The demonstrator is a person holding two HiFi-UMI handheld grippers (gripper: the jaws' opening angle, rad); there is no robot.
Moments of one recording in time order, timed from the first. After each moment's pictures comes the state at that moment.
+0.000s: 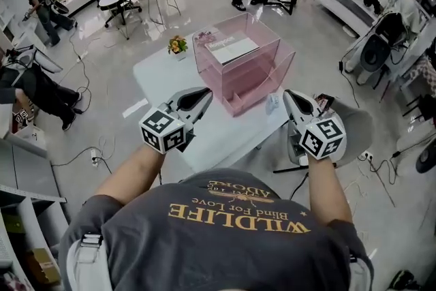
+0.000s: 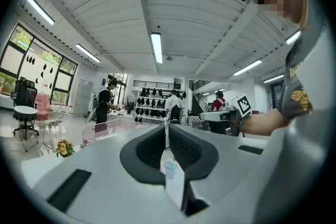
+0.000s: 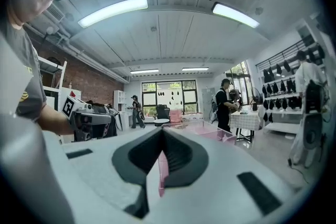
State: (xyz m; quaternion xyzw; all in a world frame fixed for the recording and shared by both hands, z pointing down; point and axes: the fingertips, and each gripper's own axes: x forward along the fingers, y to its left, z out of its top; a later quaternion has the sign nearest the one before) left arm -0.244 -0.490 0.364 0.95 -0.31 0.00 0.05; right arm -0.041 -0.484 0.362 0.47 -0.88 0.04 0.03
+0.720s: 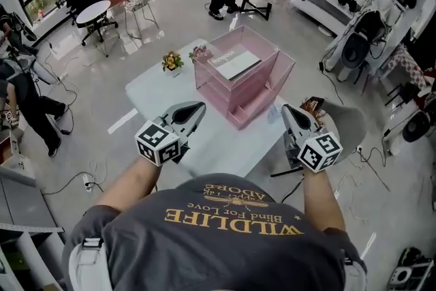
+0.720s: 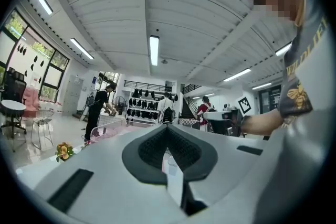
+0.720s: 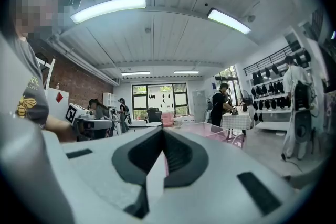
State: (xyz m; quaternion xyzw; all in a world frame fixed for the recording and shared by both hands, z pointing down) left arm -0.325 -0.520 0.375 0.97 -0.25 -0.02 0.06; right arm -0.107 -0.478 0.360 0.52 -0.85 0.05 0.01
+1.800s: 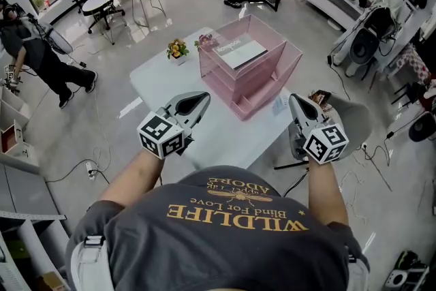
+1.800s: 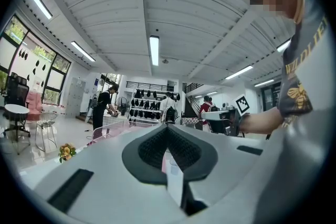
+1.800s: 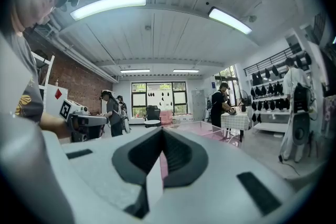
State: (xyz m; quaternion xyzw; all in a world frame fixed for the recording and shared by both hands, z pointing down) left arm -0.319 -0.515 0.372 0.96 -0.26 -0.02 0.05; right arm -0.094 -0.488 0.364 0.53 -0.85 0.04 0.02
